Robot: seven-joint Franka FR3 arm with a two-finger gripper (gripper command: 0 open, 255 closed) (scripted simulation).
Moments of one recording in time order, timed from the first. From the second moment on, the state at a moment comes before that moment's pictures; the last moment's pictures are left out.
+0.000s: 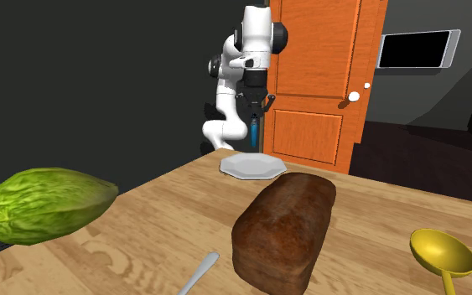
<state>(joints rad) 0.12 -0.26 0.38 -1.77 0.09 1.52 0.29</state>
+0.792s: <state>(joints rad) 0.12 -0.29 0.38 -1.97 0.11 1.69 0.27</state>
